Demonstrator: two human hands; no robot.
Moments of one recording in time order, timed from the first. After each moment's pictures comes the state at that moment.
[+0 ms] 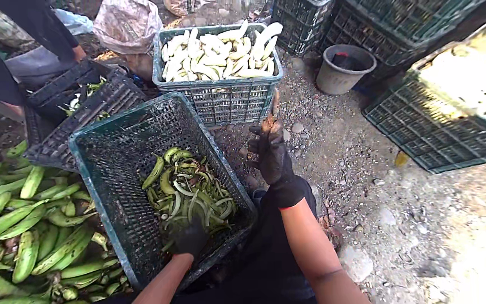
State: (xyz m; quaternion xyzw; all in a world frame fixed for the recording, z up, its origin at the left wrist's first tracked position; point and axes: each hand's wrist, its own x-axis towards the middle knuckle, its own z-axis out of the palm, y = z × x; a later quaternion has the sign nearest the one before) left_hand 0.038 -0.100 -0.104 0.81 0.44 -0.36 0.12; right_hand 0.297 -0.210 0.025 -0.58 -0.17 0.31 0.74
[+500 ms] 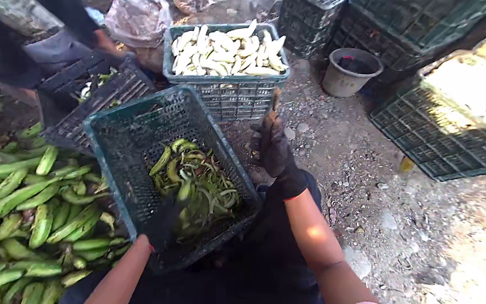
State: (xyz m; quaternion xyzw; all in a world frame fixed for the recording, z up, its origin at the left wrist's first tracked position) left_hand -0.008 -0.034 -0.043 0.74 0.46 0.00 0.48; right_hand 0.290 -0.204 0.028 -0.58 -0.19 0.32 0.73
